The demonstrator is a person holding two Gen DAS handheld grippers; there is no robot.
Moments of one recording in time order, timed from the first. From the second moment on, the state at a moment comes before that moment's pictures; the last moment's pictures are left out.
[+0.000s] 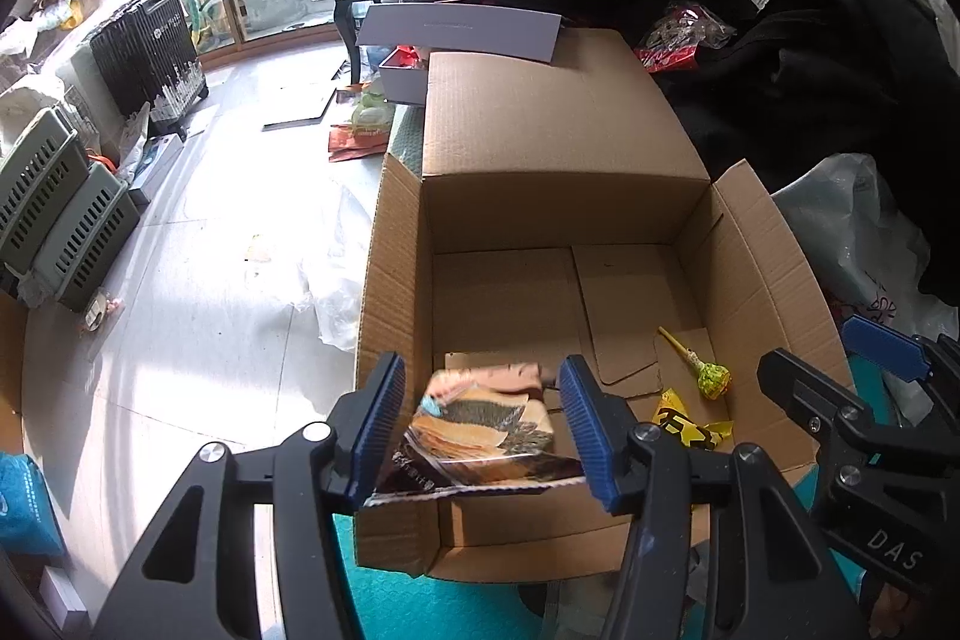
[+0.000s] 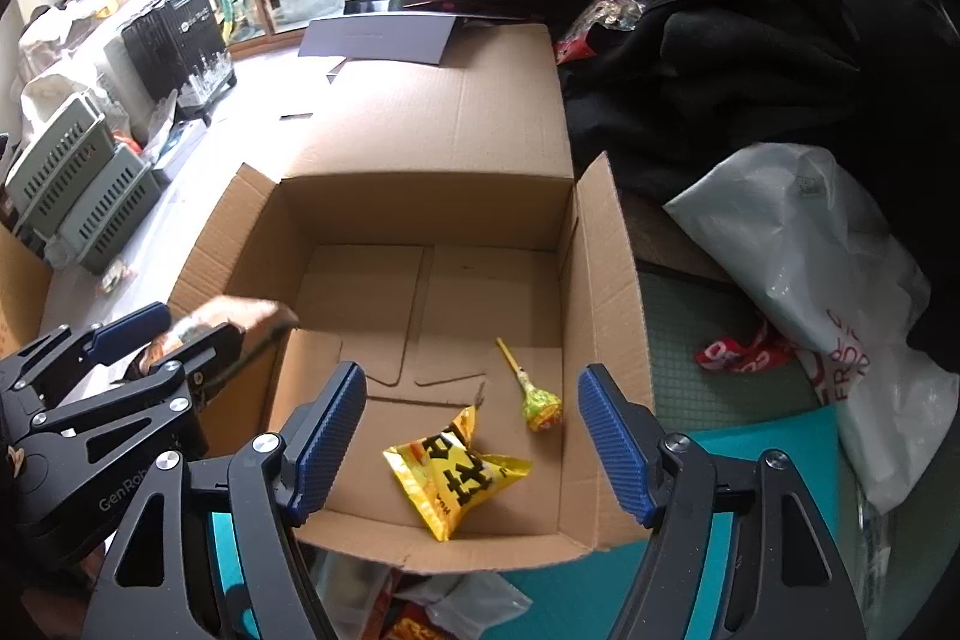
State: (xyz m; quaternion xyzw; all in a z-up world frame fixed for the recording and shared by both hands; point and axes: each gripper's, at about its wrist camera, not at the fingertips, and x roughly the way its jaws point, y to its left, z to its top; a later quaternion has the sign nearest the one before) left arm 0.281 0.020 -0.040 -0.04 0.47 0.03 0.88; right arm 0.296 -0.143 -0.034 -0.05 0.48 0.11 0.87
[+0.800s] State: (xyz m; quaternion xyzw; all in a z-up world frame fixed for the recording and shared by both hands) left arm 0.185 0.004 0.111 -0.02 0.35 0.02 0.94; right arm 0.203 -0.163 0.107 -0.05 0.37 0.12 0.92
